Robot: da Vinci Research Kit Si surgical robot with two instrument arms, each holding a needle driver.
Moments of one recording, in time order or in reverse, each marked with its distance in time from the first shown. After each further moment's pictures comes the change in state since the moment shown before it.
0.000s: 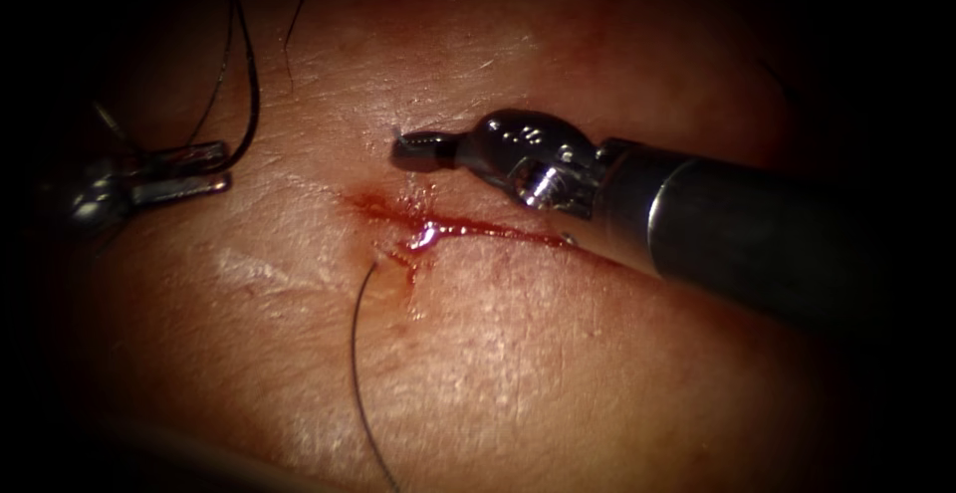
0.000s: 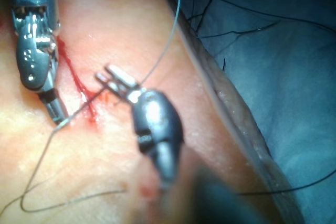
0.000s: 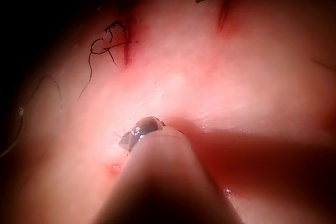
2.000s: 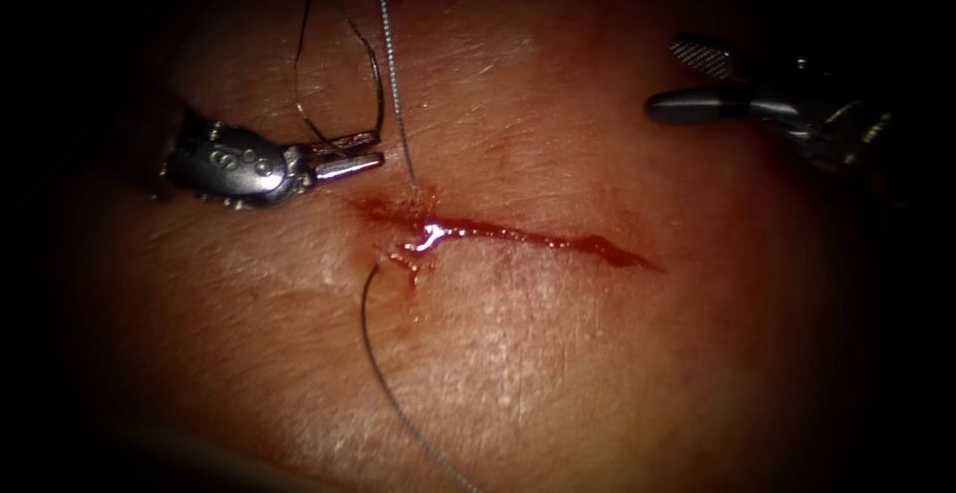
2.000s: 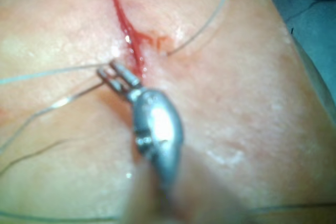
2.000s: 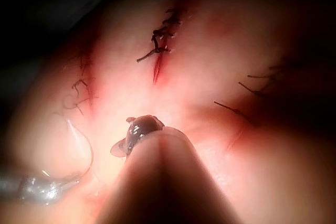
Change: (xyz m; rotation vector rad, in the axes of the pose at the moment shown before) right arm 0.004 0.000 -0.022 -0.323 0.234 -0.135; left arm -0.019 -0.007 0.009 0.126 -0.009 -0.079
